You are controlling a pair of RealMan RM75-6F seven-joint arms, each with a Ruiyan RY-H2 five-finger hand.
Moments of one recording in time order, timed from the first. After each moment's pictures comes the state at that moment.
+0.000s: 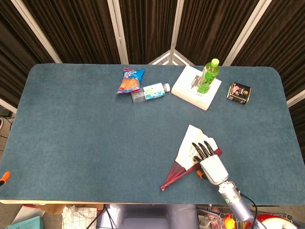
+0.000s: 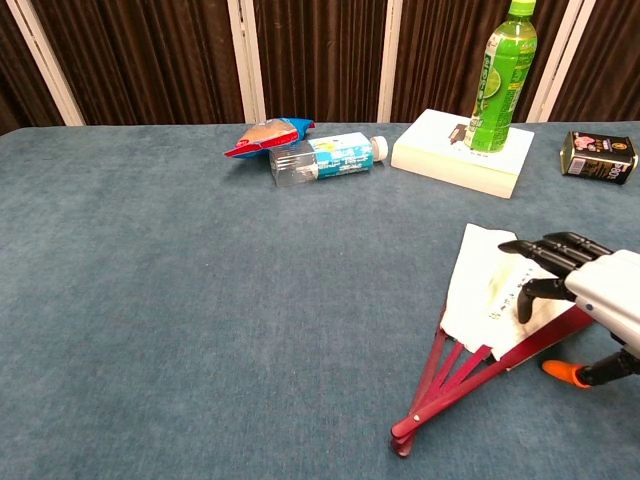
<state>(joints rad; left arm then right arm) 0.06 -1.19 -0.10 -1.70 1.41 1.69 0.41 0.31 -1.72 -0.03 -1.01 -1.74 1.36 -0.08</state>
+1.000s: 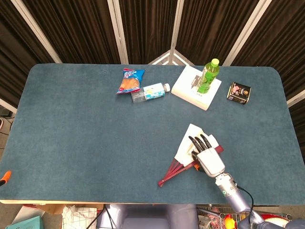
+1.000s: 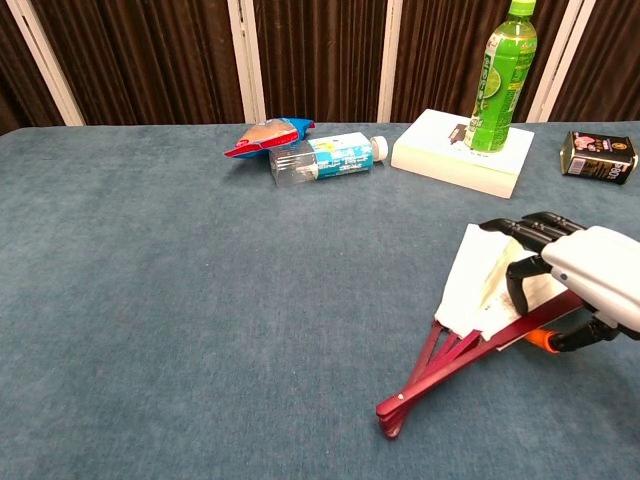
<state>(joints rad) 0.06 -1.20 -0.10 -1.69 1.41 1.70 0.42 0.39 -1.73 0.00 -1.00 -1.71 1.32 -0.01</state>
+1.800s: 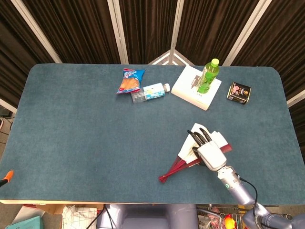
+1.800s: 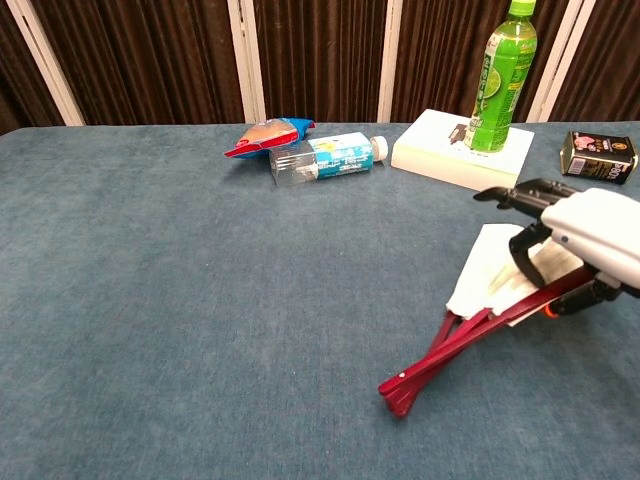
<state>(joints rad) 0.05 -1.21 -0.10 -1.69 1.39 1.67 0.45 0.47 -1.63 0.01 -1.07 -1.72 1.31 0.03</state>
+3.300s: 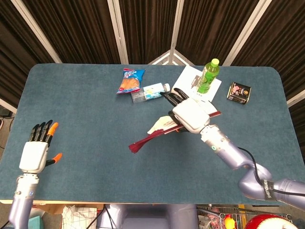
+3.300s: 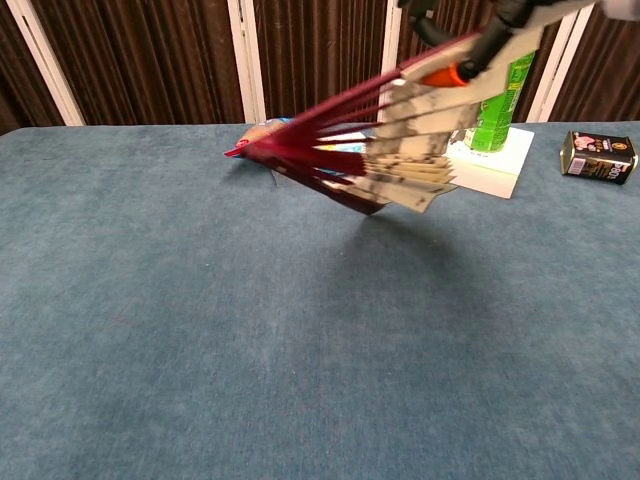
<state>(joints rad) -0.21 -1.44 -0.13 -1.44 1.50 1.42 0.21 0.88 -1.15 0.32 -1.71 -1.32 0.84 -0.15</state>
